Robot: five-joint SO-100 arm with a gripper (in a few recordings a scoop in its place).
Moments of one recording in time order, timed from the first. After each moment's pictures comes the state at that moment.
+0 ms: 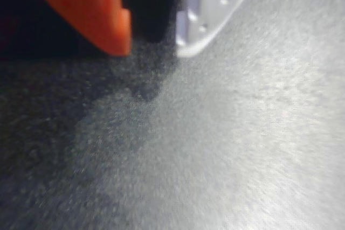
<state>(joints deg) 4.1 182.6 165.5 78.7 82.0</state>
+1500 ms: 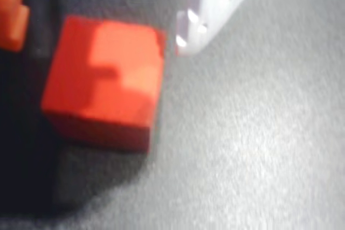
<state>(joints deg) -5.0 89.5 105.8 59.5 91.7</state>
